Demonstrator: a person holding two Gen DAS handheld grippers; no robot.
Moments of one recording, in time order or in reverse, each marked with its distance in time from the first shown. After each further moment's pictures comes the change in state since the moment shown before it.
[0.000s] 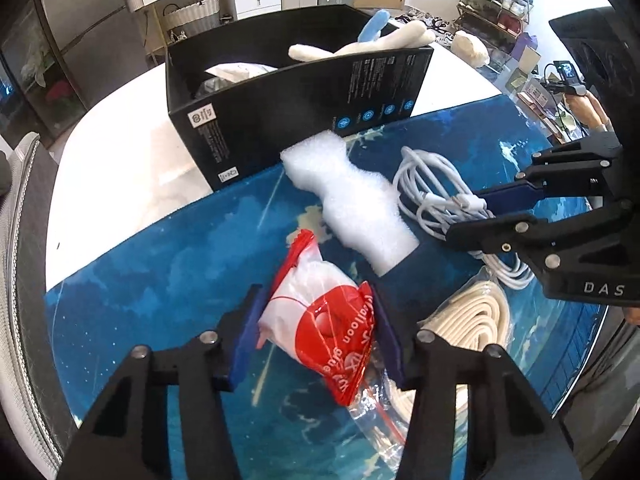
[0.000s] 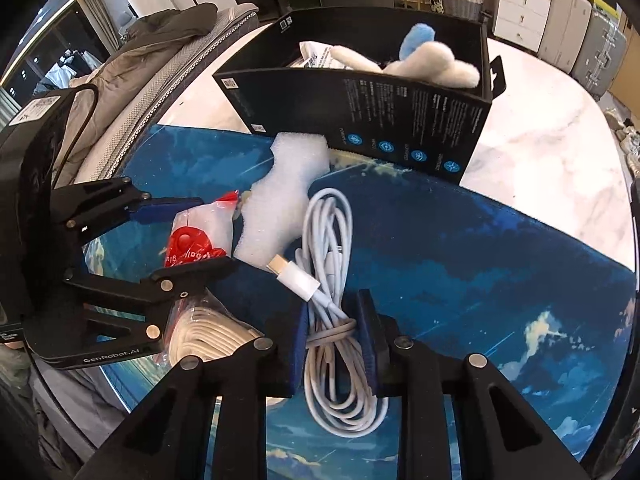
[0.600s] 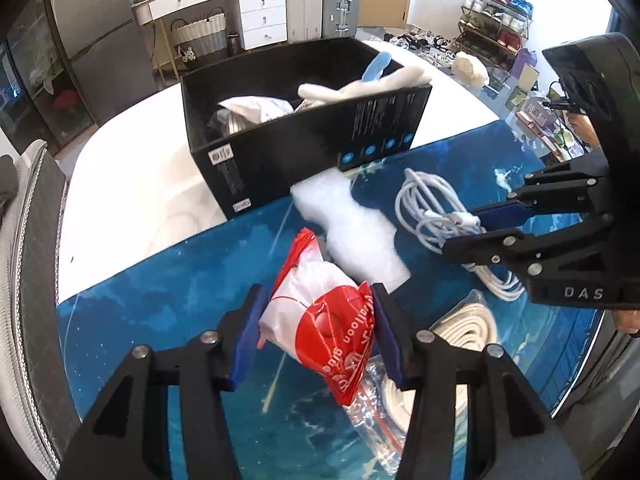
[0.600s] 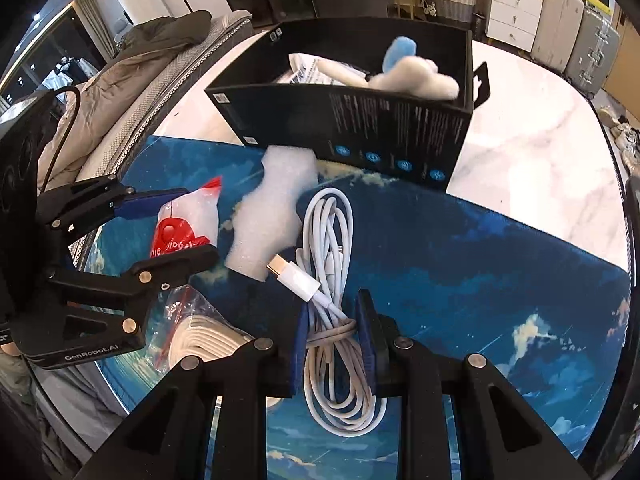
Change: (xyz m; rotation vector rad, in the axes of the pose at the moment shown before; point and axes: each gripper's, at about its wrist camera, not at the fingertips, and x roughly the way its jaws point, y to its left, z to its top) left arm -0.012 0.000 0.010 -0.012 -0.065 0.010; right arm -0.008 -0.009 -0.001 0.023 -0.011 -0.006
